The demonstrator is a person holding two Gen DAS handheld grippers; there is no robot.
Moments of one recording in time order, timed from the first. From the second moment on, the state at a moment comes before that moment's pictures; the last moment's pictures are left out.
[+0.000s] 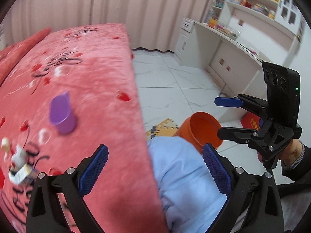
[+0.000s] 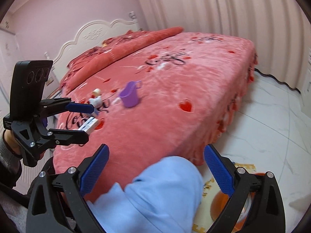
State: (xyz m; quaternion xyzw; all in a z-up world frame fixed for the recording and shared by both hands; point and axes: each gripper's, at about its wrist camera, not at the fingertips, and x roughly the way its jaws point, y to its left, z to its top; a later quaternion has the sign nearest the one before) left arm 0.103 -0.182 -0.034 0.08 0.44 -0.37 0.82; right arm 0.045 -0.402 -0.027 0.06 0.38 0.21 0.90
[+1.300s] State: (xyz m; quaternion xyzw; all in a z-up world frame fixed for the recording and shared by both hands) left arm 0.198 0.092 -0.078 -0.03 0.48 -0.19 0.86; right arm 0.216 -0.115 -0.048 -0.02 0.40 0.42 0.82
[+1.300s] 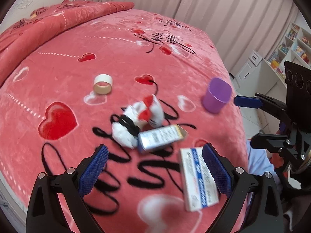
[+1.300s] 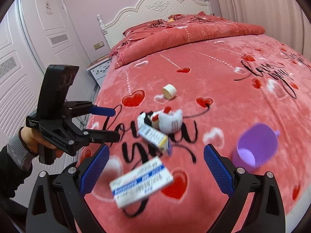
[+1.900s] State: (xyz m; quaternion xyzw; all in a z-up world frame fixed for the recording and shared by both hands) left arm 0.273 0.116 -0.138 -0.05 0.53 -0.29 0.80; right arm 0.310 -0.051 -0.122 -0.01 0.47 0.43 0.77
